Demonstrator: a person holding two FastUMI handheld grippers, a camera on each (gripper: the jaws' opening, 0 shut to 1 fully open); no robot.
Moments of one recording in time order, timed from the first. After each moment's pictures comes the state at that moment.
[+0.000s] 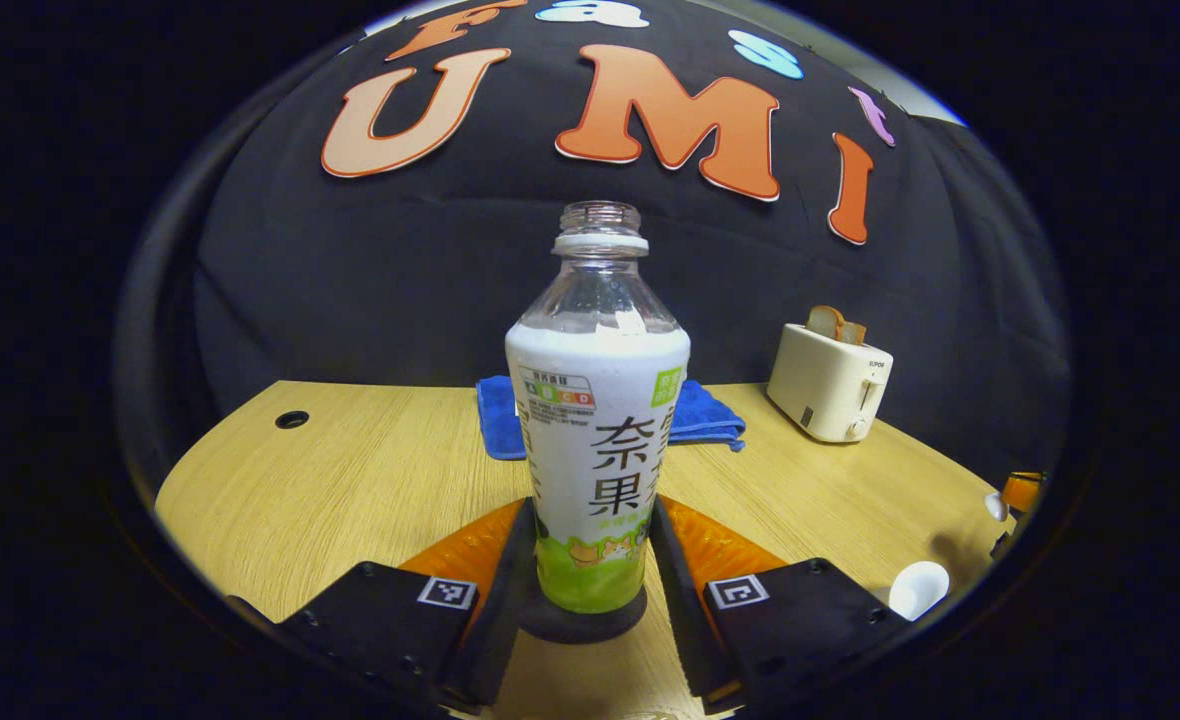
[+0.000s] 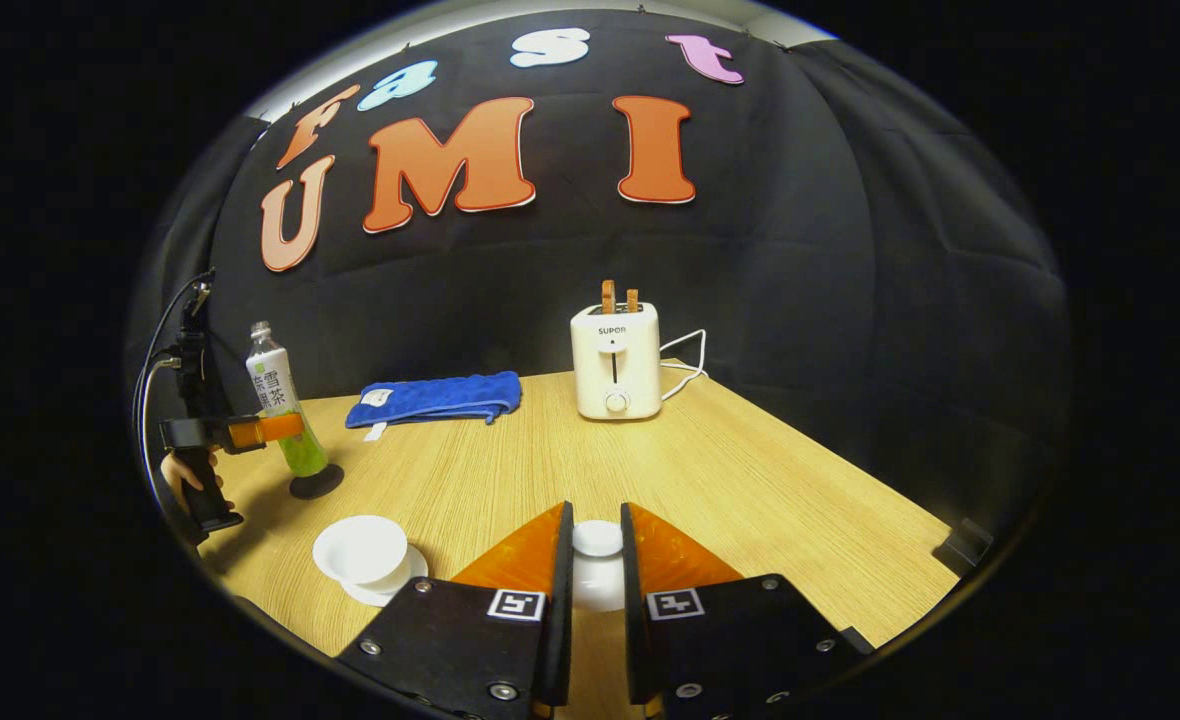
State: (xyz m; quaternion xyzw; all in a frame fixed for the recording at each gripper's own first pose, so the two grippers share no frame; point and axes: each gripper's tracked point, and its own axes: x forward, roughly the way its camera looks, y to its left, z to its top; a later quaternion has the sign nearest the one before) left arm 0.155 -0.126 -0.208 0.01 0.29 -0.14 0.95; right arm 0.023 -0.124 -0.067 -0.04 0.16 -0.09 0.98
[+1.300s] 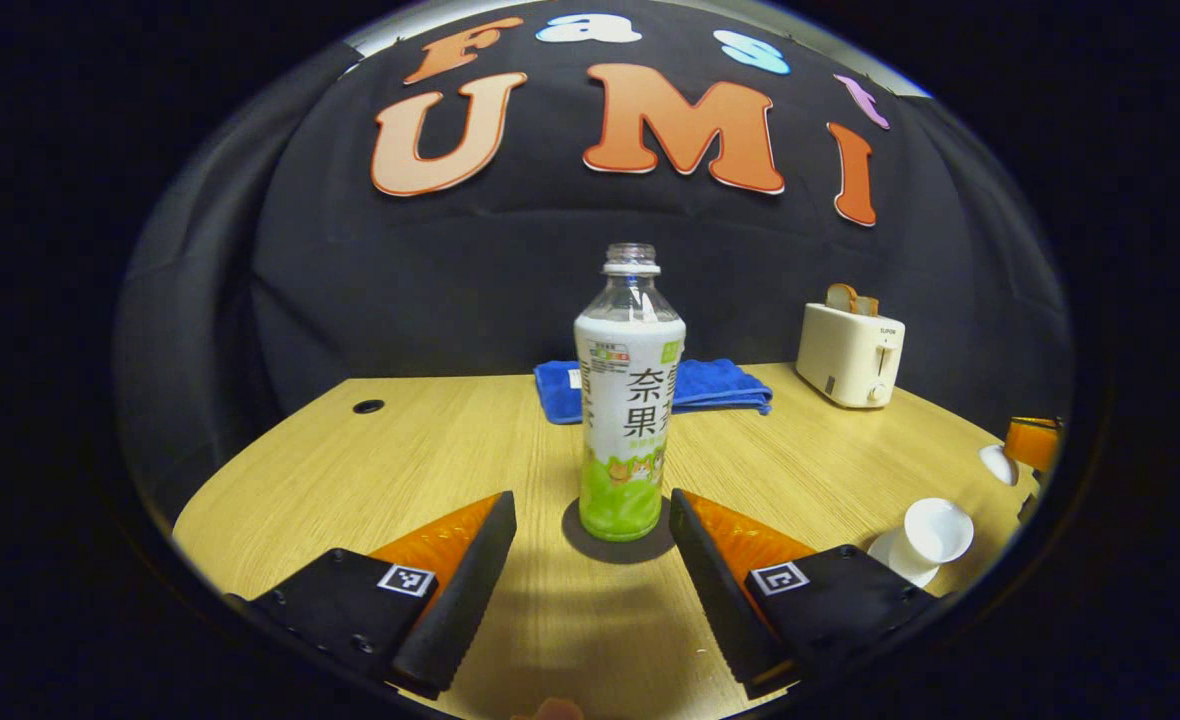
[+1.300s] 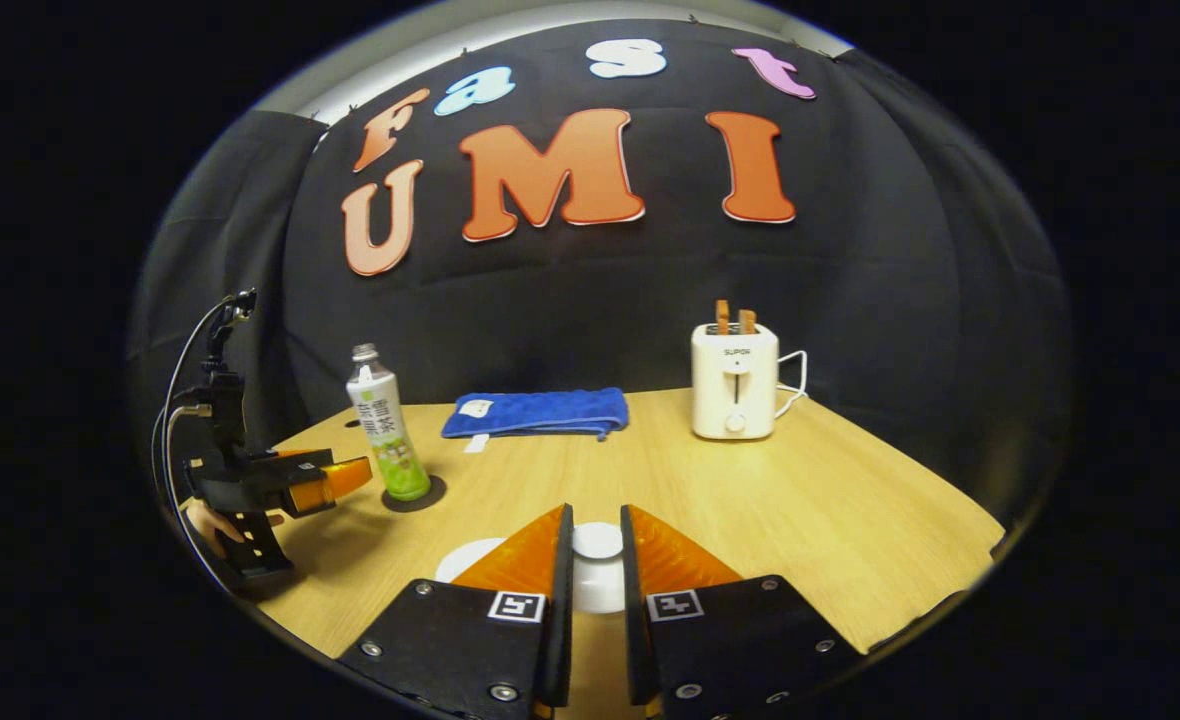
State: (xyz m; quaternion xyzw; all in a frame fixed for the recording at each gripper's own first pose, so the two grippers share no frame) left arm 0.078 -0.075 -0.179 0.05 0.25 -0.07 0.97; right arm 0.037 0.000 -0.067 -0.03 0.13 0.05 0.99
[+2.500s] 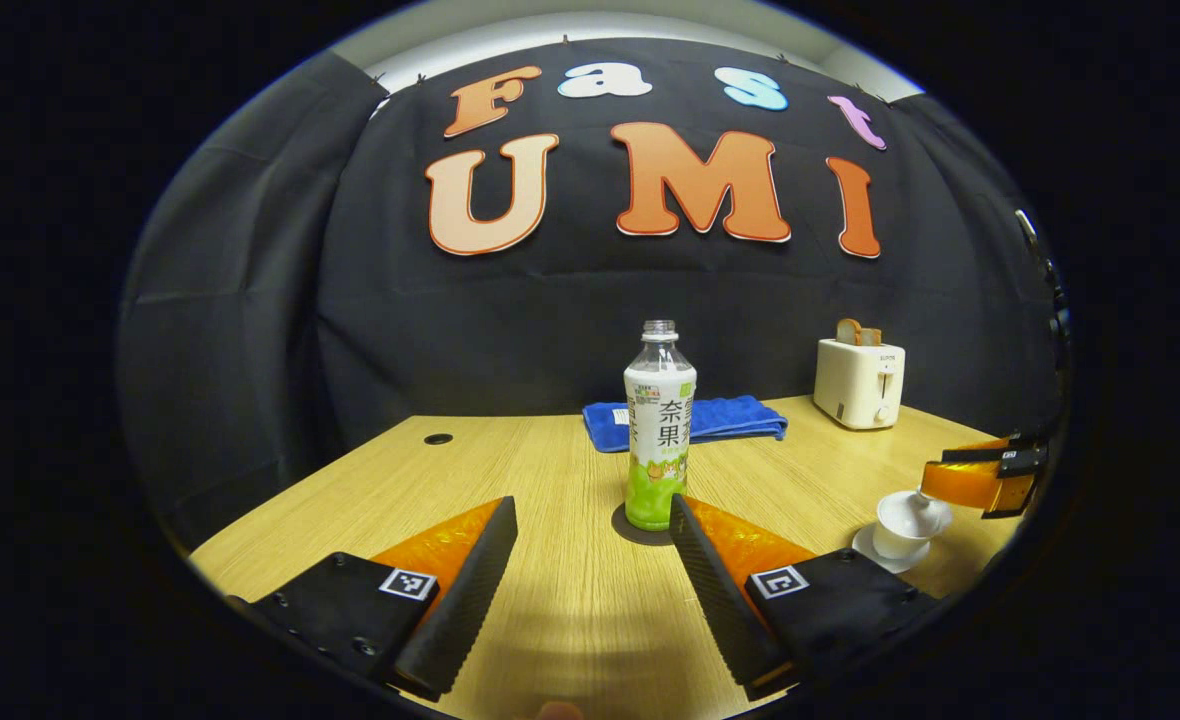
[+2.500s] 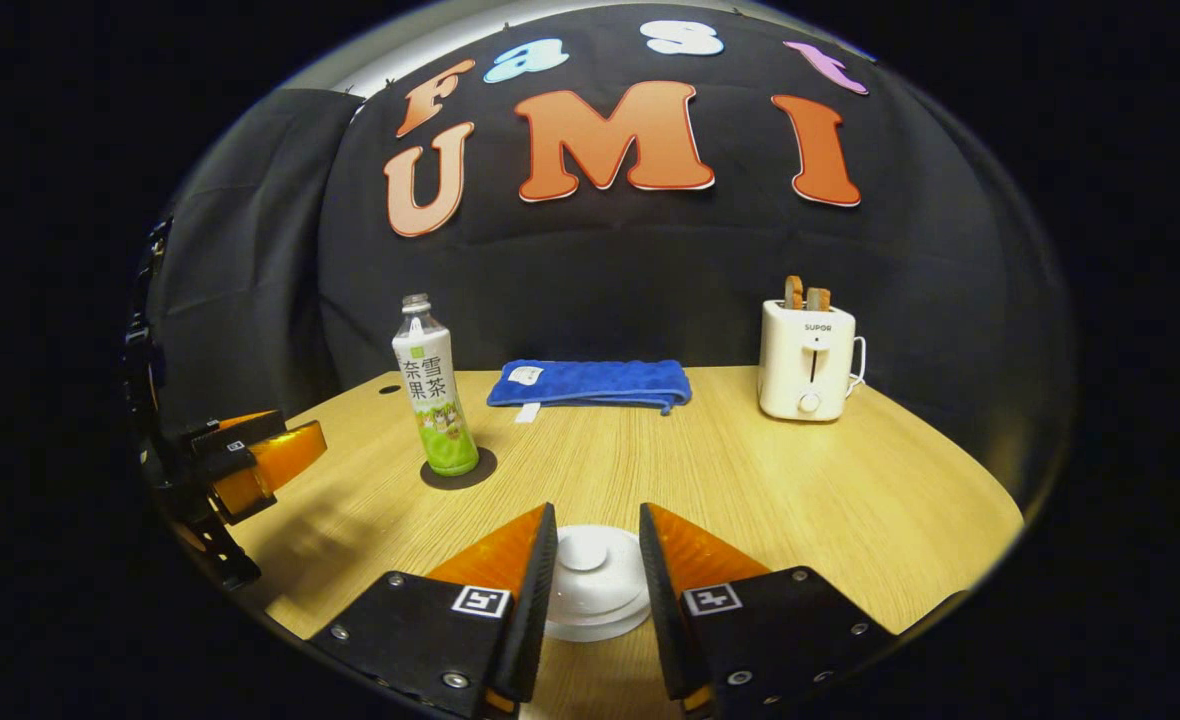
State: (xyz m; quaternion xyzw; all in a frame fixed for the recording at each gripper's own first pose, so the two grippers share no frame) left arm 0.026 -0.048 -0.123 0.07 0.19 -0.03 0.98; right arm 0.043 0.024 -0.087 -0.06 0.16 0.07 0.98
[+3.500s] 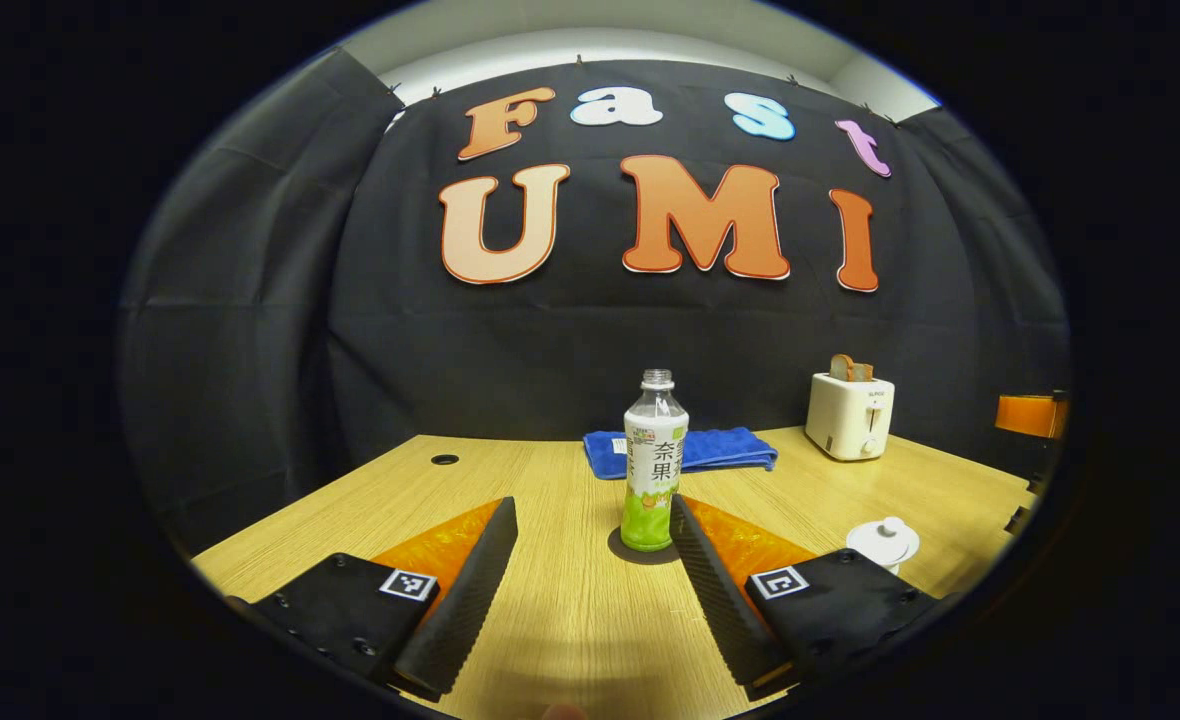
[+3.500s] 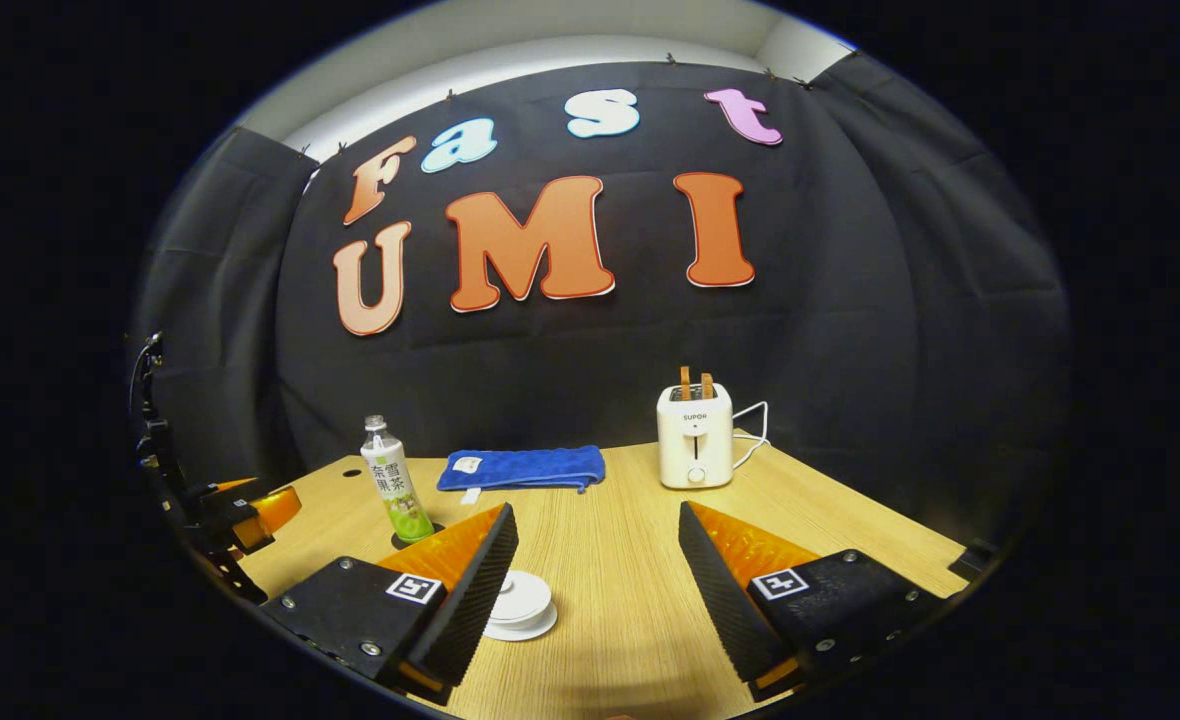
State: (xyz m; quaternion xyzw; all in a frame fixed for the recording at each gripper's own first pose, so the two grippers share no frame) left arm 0.014 -0.048 -0.086 0.05 0.16 -0.03 0.99; right arm -0.002 -0.034 0.003 -0.02 0.06 0.00 1.00
